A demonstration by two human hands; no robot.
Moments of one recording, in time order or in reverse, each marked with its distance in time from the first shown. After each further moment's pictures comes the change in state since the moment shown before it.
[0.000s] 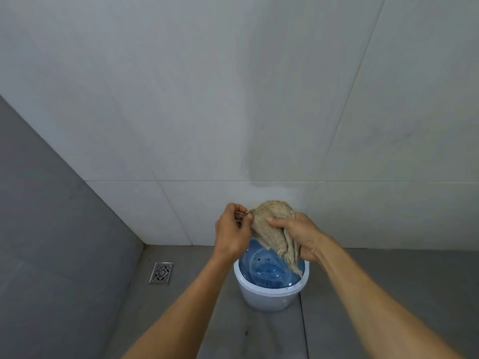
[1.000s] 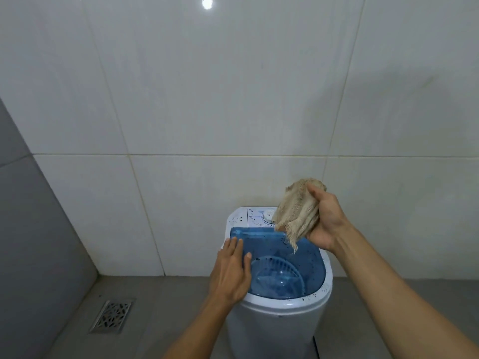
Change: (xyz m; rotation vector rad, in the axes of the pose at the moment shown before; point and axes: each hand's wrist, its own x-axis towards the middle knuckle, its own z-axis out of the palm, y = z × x) left_hand 0.029 -0.326 0.121 0.562 -0.057 0.355; right_hand 0.145 0.151 -0.076 0.346 -0.004 -0.376
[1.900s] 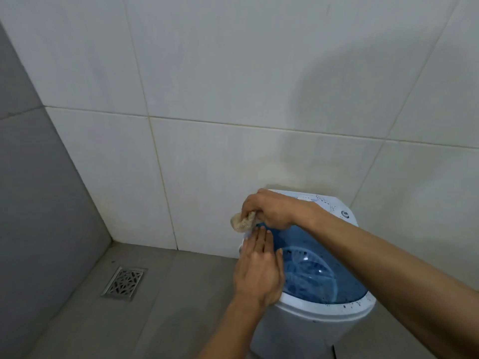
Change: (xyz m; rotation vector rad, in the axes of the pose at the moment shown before) left_hand 0.002 -0.013 0.025 0.125 0.090 0.044; right_hand 0.113 0.090 0.087 -1.971 -0.770 -0.417
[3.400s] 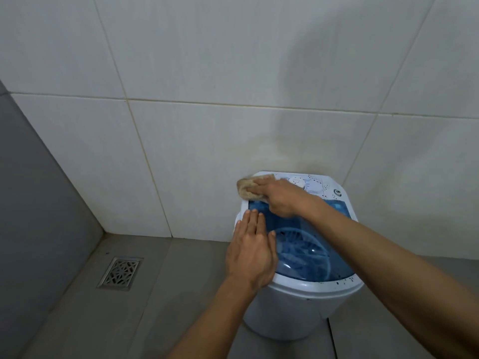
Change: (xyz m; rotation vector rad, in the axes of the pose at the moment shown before) left_hand -0.001 0.001 -0.007 0.022 -0.047 0.030; right_hand -0.018 0.031 0.028 -0.005 0.063 0.247
